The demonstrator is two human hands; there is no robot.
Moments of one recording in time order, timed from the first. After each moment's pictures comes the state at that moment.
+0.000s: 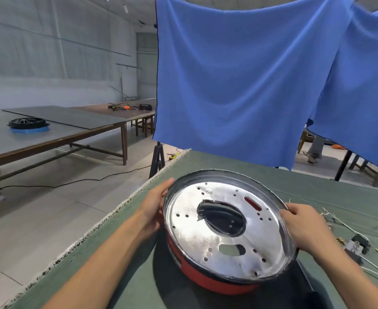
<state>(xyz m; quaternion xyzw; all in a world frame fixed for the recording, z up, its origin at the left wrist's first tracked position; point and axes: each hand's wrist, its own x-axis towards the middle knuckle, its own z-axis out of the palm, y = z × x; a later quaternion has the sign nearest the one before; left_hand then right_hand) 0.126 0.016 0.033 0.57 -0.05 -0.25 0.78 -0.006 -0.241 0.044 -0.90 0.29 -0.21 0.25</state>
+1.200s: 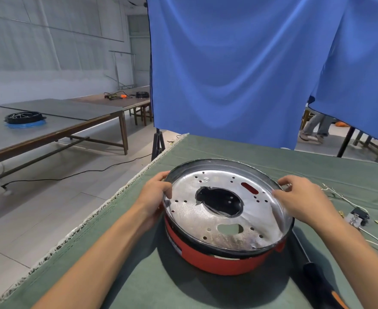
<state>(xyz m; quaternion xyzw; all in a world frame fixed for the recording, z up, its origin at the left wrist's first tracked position) 0.104 0.011 0.031 0.66 -0.07 -0.15 0.73 -0.012 -0.231 0.059 -0.91 0.32 -0.13 0.21</state>
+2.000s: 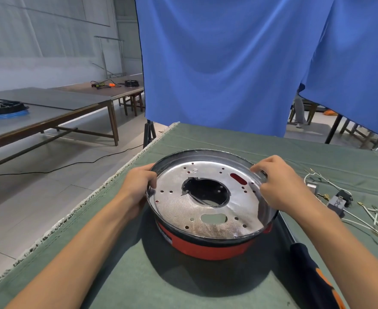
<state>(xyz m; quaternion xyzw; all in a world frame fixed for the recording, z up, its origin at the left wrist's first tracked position) 0.099 0.022 0.031 0.70 -0.08 -0.13 0.70 -0.016 -0.209 0.064 -0.95 0.21 -0.13 0.17</state>
